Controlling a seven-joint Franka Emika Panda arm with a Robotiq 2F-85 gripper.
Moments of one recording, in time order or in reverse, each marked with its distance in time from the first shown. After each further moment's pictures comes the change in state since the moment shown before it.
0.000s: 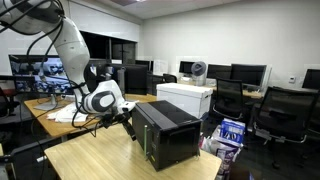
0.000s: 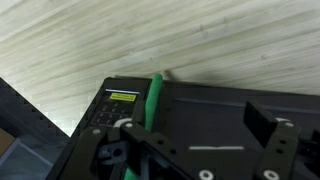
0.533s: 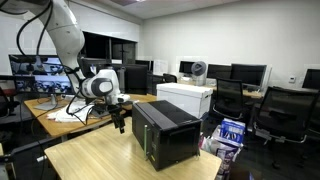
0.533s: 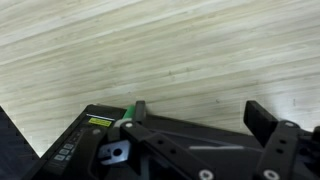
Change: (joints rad) arm -0.118 -0.200 0.182 -0.028 -0.149 -0.323 -0.013
